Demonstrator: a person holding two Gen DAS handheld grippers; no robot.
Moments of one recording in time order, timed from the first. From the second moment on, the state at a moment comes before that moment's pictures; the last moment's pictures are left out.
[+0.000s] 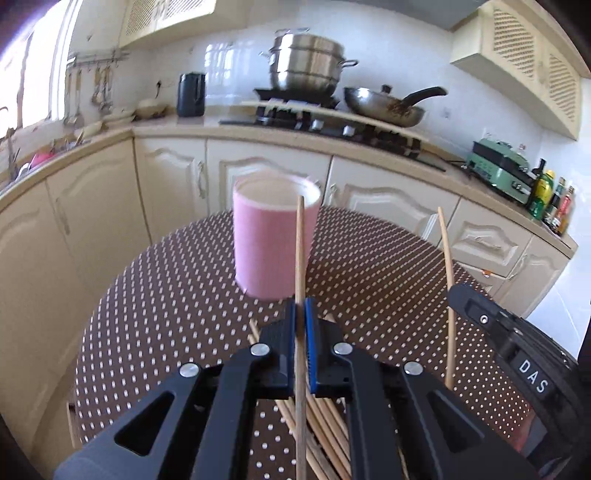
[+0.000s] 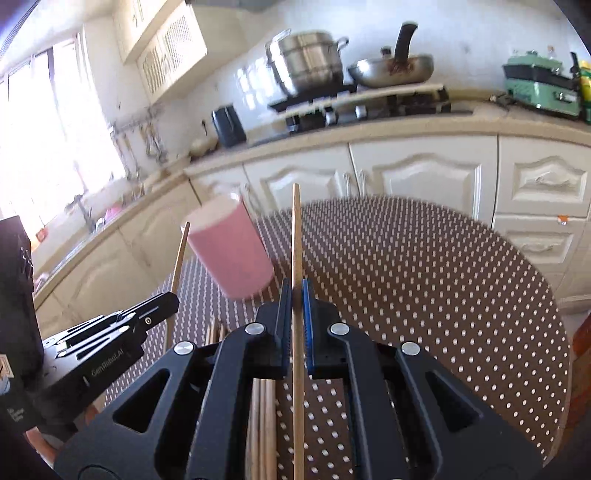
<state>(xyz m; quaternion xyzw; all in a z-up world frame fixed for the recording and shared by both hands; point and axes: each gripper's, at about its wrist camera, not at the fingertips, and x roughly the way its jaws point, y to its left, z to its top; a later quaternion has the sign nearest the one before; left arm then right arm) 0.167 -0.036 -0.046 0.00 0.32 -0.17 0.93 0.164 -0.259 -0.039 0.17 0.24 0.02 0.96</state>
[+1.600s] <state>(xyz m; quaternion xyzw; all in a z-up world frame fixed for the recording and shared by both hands) 0.207 0.000 0.079 -0.02 0.17 -0.22 0.96 0.283 -0.275 -0.032 0.08 0.31 -0.05 0.95</state>
